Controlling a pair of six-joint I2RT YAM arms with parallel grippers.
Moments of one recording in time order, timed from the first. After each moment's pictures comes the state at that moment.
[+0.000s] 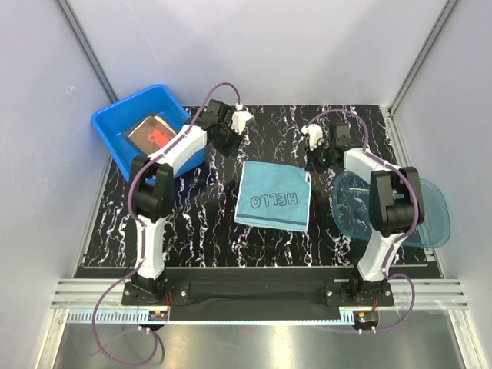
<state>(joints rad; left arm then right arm) -0.38 2.09 1.78 -0.66 0.33 0.30 0.14 1.85 1.22 -0.28 -0.45 -0.40</state>
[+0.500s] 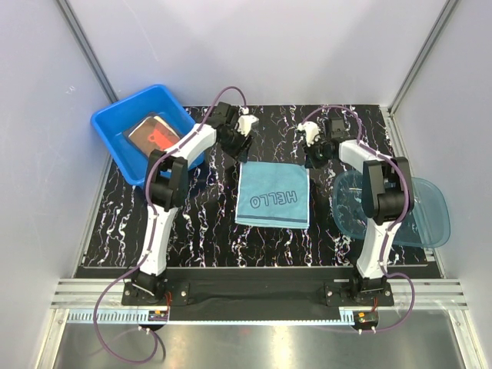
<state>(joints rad) -0.38 2.36 2.02 -0.70 0.40 0.29 0.14 1.99 1.37 -0.35 -0.41 -0.45</state>
